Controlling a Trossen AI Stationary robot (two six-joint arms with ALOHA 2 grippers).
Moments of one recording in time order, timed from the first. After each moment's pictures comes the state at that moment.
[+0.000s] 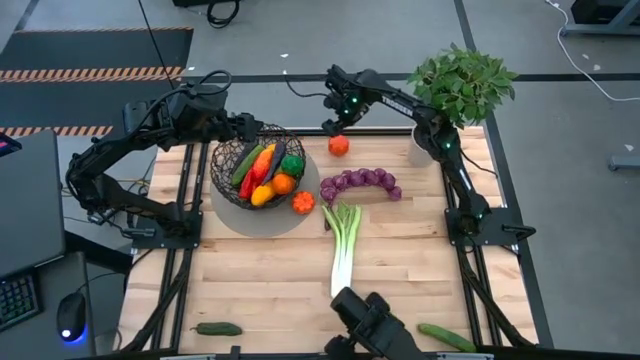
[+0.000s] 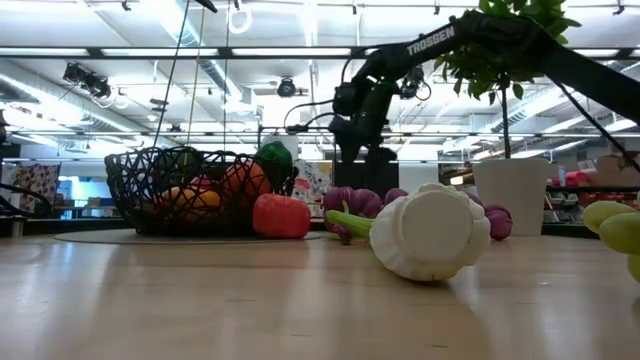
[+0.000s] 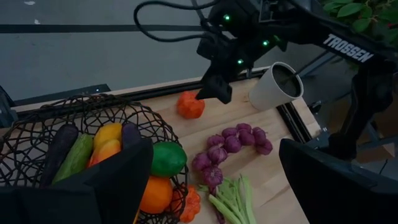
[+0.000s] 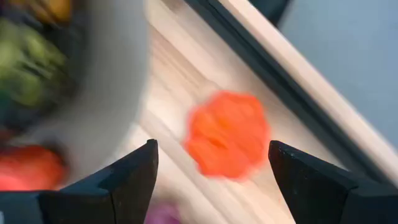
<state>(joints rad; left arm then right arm) 0.31 1.28 1.81 -1.18 -0.35 -0.84 -0.71 2.30 2.24 -1.23 -0.21 0.11</state>
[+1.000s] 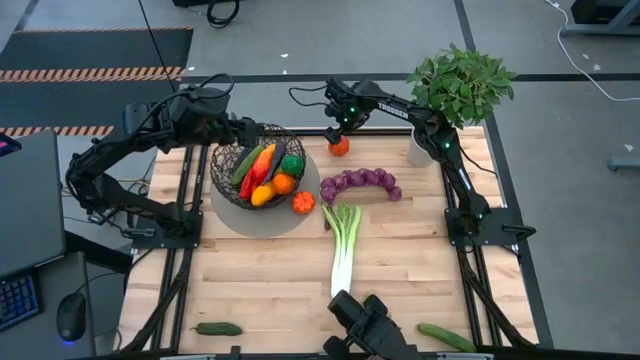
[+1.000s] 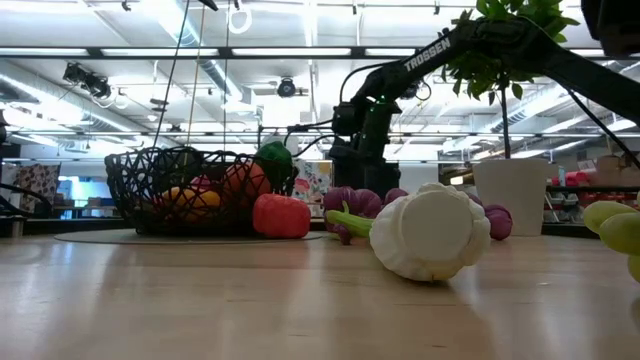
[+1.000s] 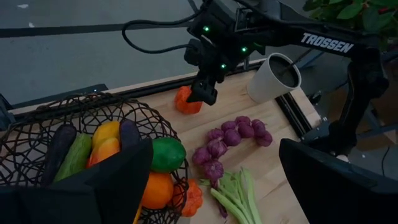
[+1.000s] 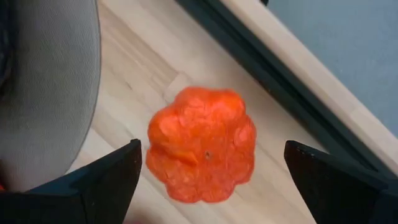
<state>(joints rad) 0.28 1.28 1.81 -1.19 -0.35 -0.82 -0.71 2.31 2.08 -1.09 -0.16 0.14</state>
